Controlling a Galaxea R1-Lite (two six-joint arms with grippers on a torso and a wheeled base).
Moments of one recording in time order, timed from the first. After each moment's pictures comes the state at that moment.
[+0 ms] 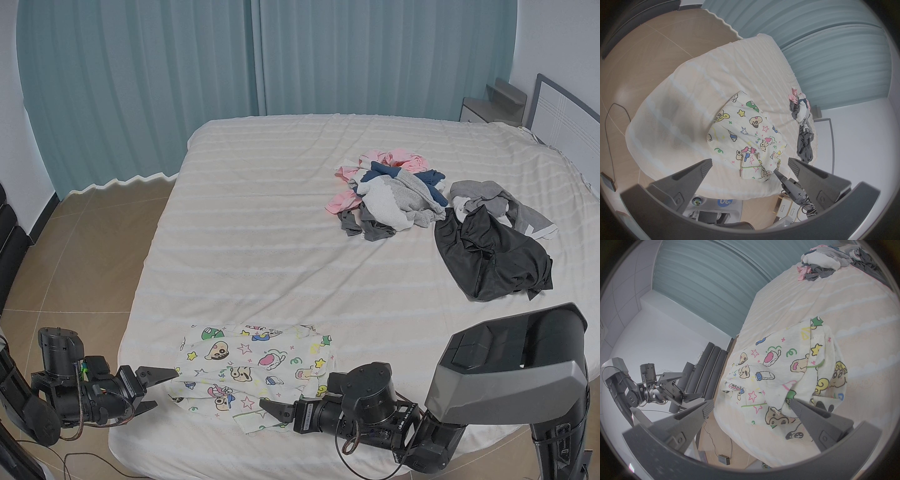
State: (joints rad) left arm -0.02 1.75 -0.05 -1.00 -0.47 -0.82; right arm 0.90 2.39 -0.67 -1.30 0.03 0.75
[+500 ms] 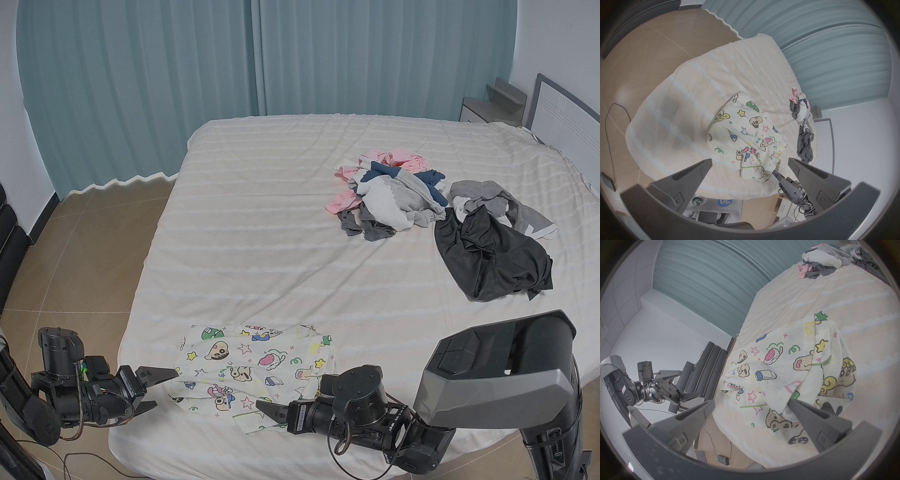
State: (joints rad) left arm -0.01 1.75 -0.05 -1.00 -0.47 -0.82; right arm 0.90 2.43 -0.71 -1.30 0.03 0.74
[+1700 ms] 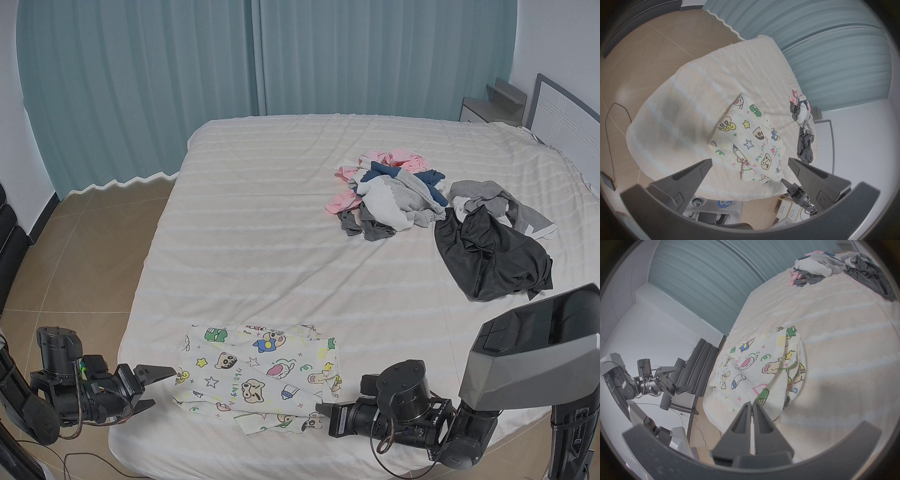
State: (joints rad) left arm 0.00 1.75 -0.05 -1.00 -0.47 -0.82; right arm 0.83 2.30 -0.49 -1.30 0.03 0.67
